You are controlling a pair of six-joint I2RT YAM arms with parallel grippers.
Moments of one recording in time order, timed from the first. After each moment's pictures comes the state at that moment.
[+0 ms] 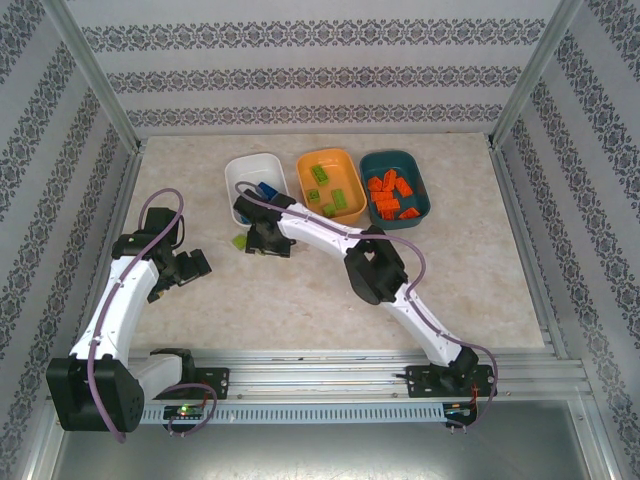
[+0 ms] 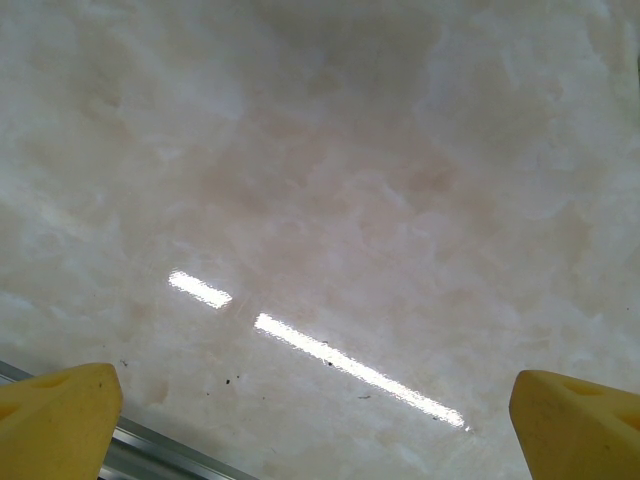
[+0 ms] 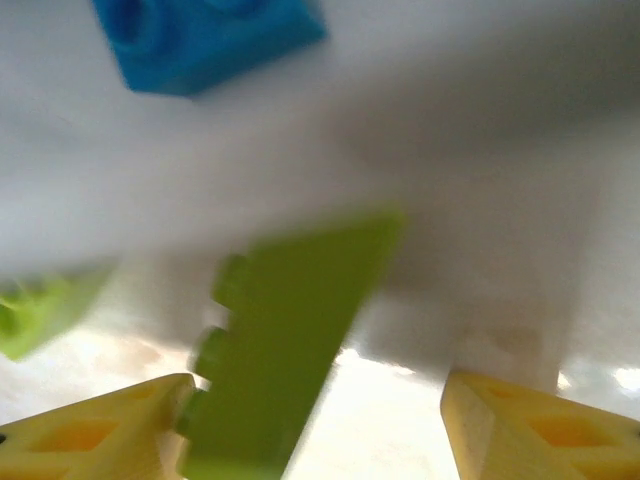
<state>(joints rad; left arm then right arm) 0.05 1.11 0.91 -1.14 -0.07 -0.53 0.89 2.50 2.21 -1.01 -0.02 0.96</state>
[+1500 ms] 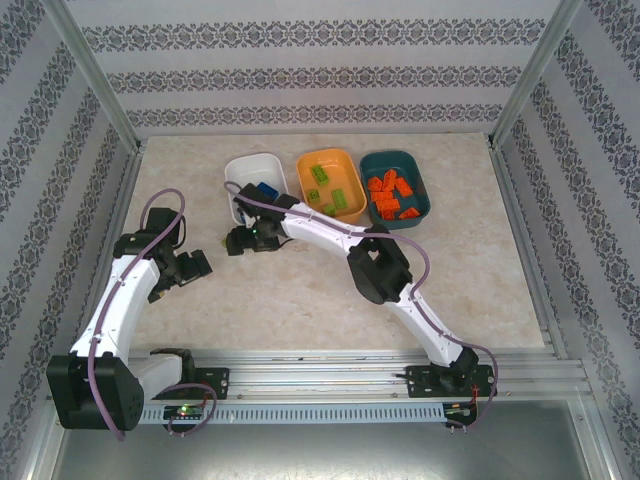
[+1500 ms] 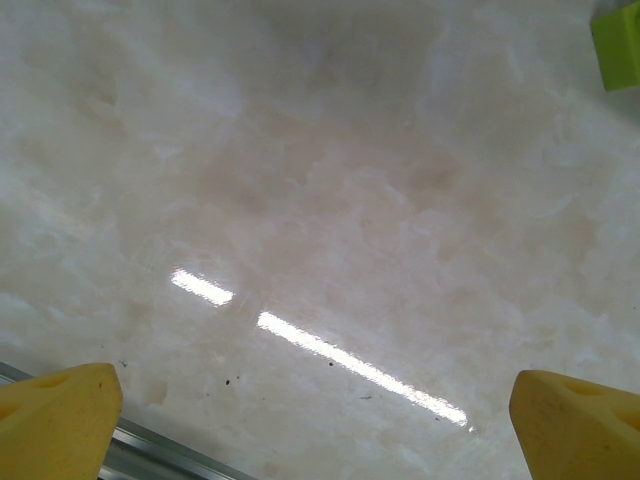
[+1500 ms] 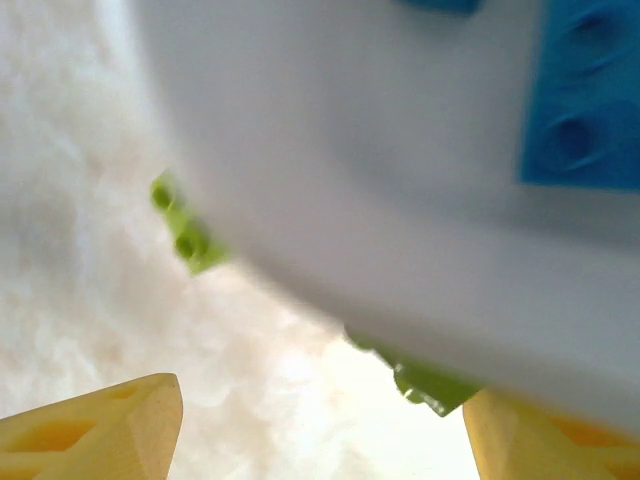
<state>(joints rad) 0.04 1.12 0.90 -1.13 -0.07 -0.53 0.90 2.48 2.17 -0.77 -0.29 0.62</state>
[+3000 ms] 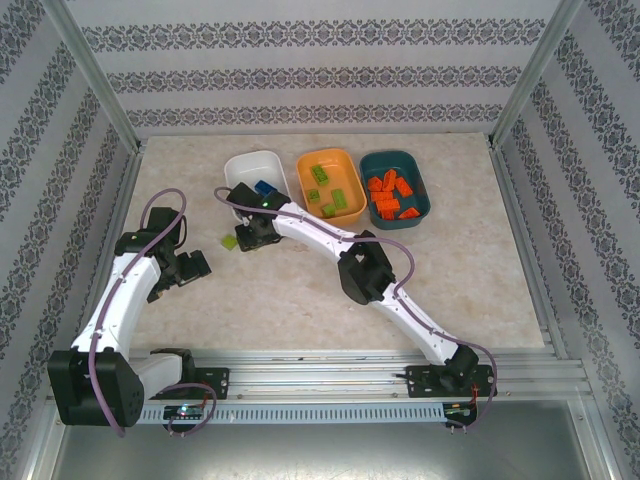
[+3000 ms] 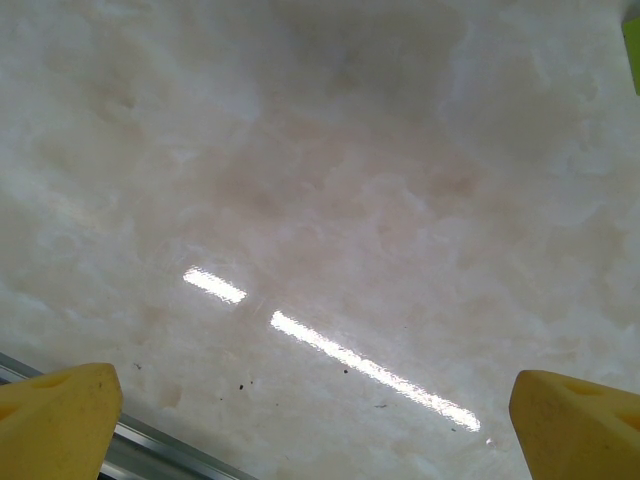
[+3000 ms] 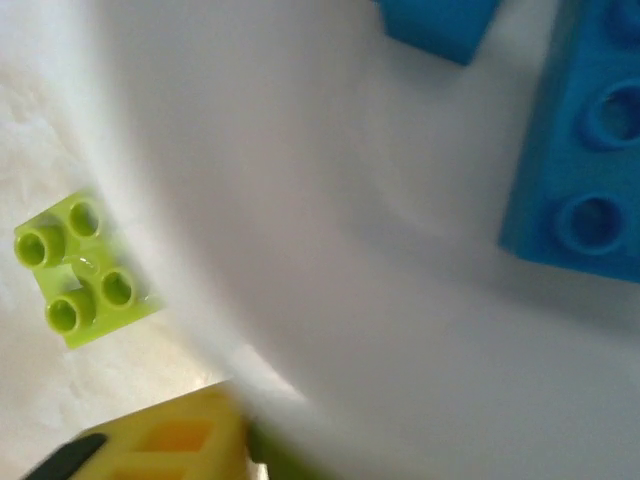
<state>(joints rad) 0.04 1.14 0.90 -1.14 -0.10 -0.53 0.88 2.69 2.53 -1.00 -0.08 0.45</state>
